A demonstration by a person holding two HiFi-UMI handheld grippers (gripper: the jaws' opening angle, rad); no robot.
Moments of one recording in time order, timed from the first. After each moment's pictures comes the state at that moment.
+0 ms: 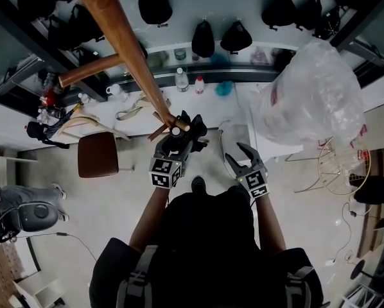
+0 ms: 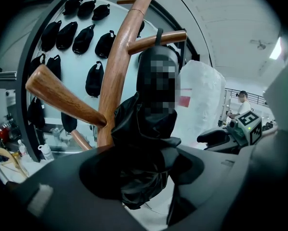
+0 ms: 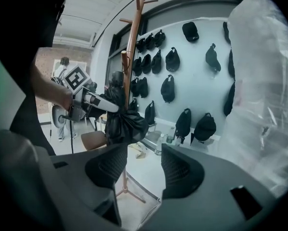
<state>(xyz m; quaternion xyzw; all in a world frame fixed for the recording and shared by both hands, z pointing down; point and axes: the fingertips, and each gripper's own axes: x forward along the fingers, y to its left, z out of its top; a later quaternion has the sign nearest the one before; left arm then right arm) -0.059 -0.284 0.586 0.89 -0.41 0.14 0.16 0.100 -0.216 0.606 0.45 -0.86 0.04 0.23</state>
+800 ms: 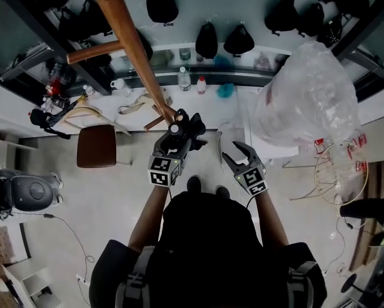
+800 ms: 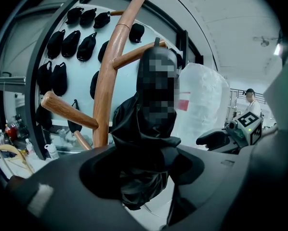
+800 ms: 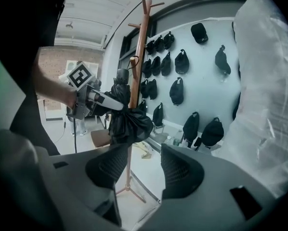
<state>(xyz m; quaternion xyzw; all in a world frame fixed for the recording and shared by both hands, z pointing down) -0.046 -0.261 0.567 0.87 -0.44 0.12 0.15 0.108 -0.204 0.596 0.39 -0.89 0.02 0.23</state>
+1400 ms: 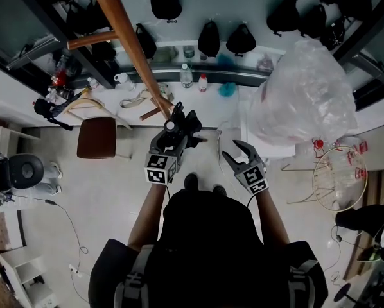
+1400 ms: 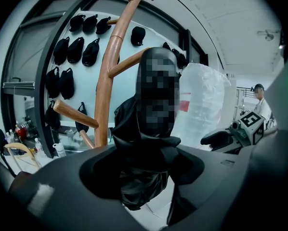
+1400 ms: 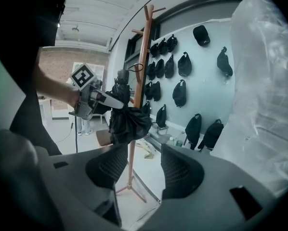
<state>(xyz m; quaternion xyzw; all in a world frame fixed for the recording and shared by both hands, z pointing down) -0.040 -0.240 0.560 0.85 -0.49 0.13 0.15 0.132 -0.188 0.591 0.36 -0.90 0.01 0.23</state>
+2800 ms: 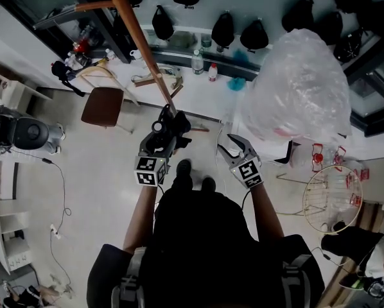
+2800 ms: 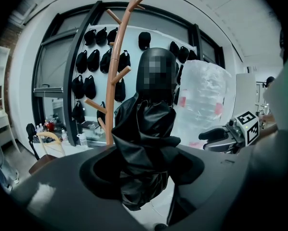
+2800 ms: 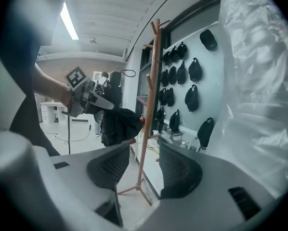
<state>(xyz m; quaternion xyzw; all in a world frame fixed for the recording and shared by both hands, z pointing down) -0.014 -0.136 0.560 0.77 -0.60 0.13 0.16 0.179 -0.152 0.598 0.26 -0.95 -0.01 0.20</state>
